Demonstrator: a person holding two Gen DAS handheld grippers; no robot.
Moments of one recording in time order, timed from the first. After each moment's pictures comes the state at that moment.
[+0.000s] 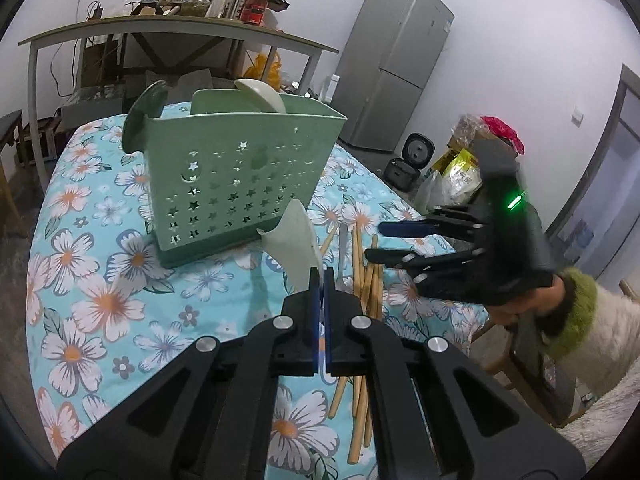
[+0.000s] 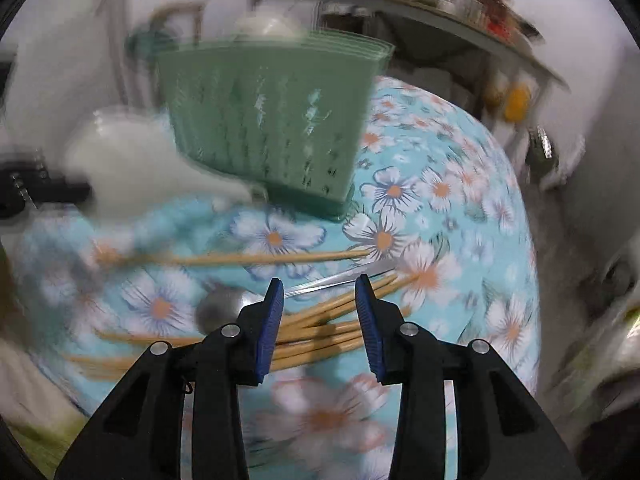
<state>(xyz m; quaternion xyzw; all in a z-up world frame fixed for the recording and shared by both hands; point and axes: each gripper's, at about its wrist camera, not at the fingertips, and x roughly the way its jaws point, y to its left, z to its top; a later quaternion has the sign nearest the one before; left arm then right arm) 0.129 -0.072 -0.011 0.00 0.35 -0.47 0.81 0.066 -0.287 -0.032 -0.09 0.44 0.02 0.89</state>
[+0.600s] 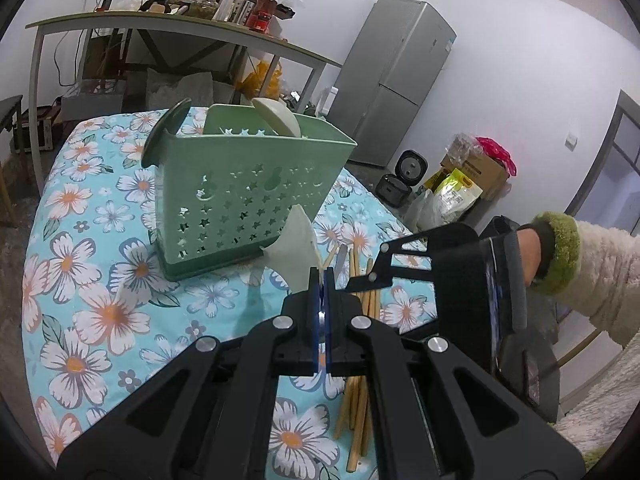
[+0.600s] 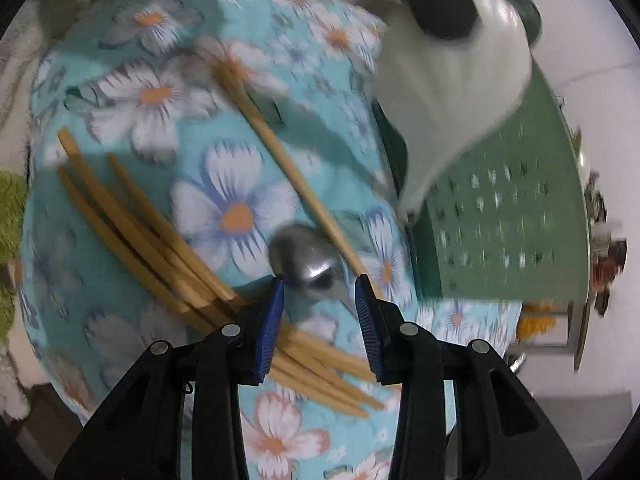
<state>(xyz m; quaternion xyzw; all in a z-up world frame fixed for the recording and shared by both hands) 0.144 -0.060 -0.002 -0.04 0.35 -0.48 0.80 0.067 -0.198 -0.065 -0.49 0.41 0.22 0.74</state>
